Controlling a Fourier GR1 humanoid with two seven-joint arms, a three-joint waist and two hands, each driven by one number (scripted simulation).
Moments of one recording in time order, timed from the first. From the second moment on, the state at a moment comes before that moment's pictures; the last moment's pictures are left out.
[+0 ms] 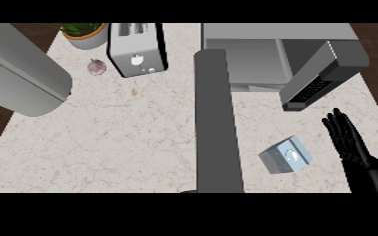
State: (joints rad) left arm 0.45 0.14 0.41 -2.31 0.66 -0.44 0.10; right arm 0.26 -0.13 -0.12 -1.85 0.01 0.26 -0.23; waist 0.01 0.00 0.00
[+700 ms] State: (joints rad) left arm 0.51 0.12 0.49 -2.31 0.73 -0.51 0.13; right arm 0.12 -0.17 -0.17 -1.22 0.20 0.19 -0.65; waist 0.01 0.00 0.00
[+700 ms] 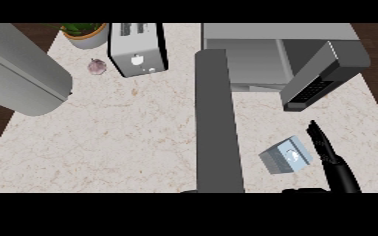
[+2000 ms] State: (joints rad) left arm 0.53 0.09 0.58 -2.31 0.85 -0.61 0.20; right arm -0.31 -0.20 -0.22 -0.39 0.25 0.16 -1.01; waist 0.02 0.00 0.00
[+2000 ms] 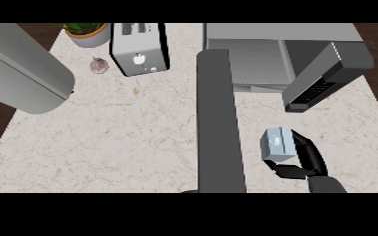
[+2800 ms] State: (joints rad) left arm 0.54 0.06 0.59 -2.31 0.90 -0.64 0.22; right arm -0.41 -0.12 -0.30 -0.31 0.17 0.08 -1.06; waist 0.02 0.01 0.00
